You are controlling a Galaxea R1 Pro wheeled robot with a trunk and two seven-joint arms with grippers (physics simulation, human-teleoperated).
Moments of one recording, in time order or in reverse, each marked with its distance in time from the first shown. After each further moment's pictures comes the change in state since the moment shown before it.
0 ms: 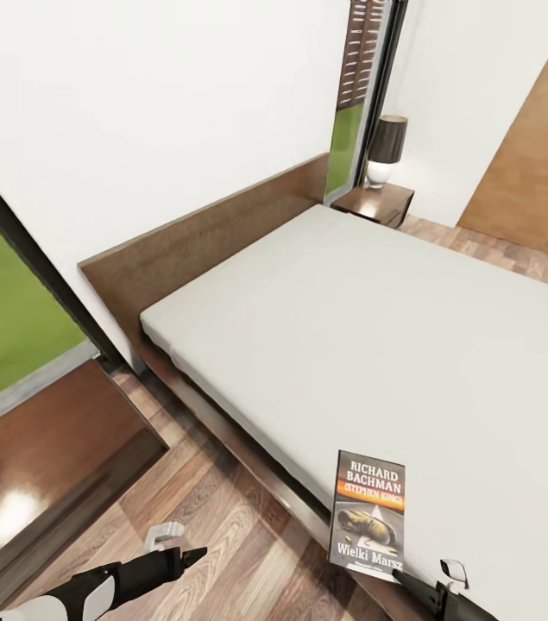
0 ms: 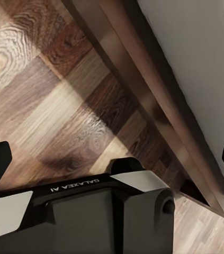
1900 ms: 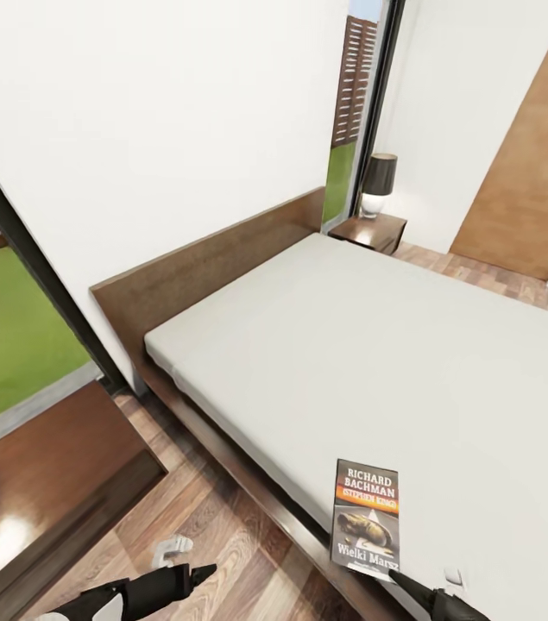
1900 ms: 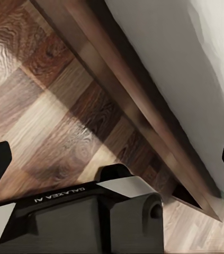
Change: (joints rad) left arm 0.039 -0.036 -0.002 -0.001 -0.003 -0.005 0.008; right arm 0.000 0.009 0.003 0.023 0.000 -0.025 -0.223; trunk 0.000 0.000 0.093
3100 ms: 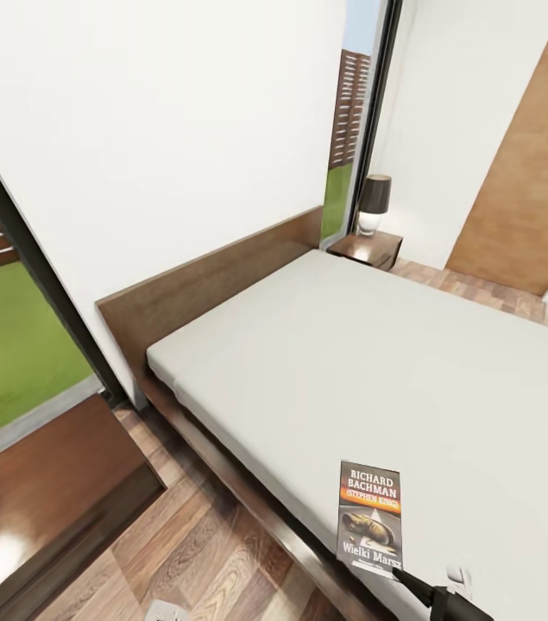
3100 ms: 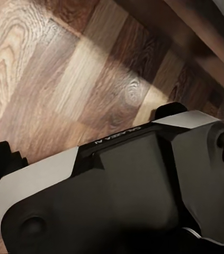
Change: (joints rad) left arm 0.109 -0.005 -0.015 0.002 -0.307 -0.072 0.141; right arm 0.000 -0.005 0.004 -0.004 -0.002 -0.040 -0.103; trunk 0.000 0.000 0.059
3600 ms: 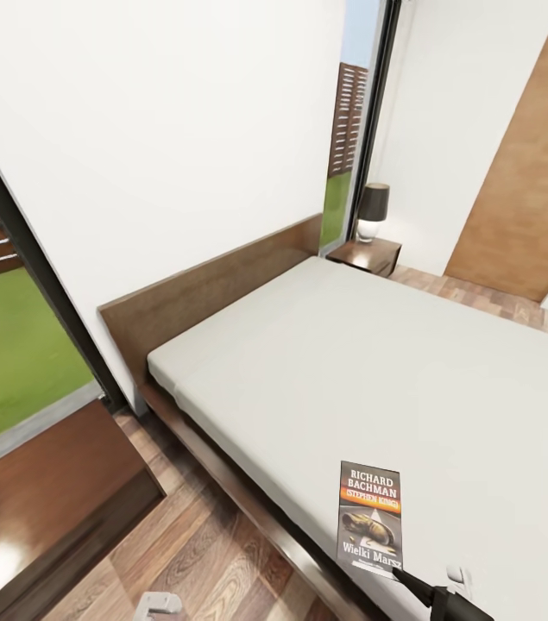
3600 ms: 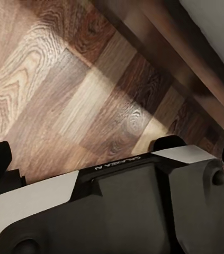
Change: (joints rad) left arm 0.000 0.018 0.003 0.000 0.140 -0.016 0.000; right arm 0.000 0.000 0.000 0.000 0.001 0.002 0.000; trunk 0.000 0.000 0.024
